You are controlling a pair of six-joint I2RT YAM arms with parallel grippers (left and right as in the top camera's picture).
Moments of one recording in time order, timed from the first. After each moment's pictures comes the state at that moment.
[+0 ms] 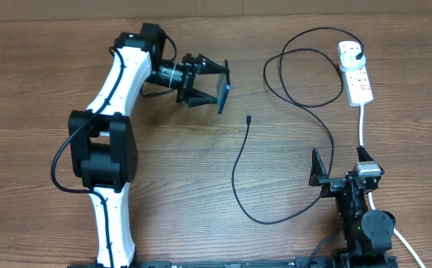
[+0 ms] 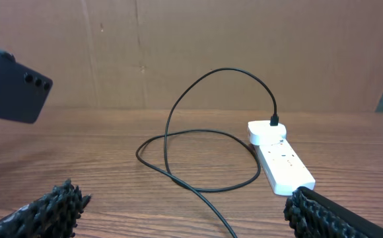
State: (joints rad) left arm -0.15 2.29 1.97 -1.25 1.32 -0.66; right arm 0.07 0.01 0.02 -0.04 0.01 0.01
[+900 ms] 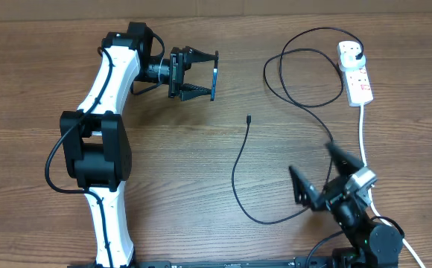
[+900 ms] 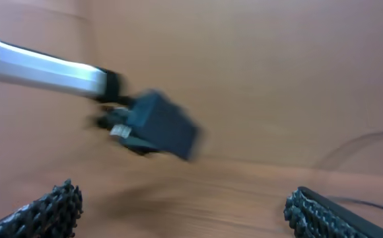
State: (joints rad) left arm -0.10 2.29 1.97 -1.25 1.48 -0.76; right arm 0.07 0.01 0.02 0.26 -0.49 0.29
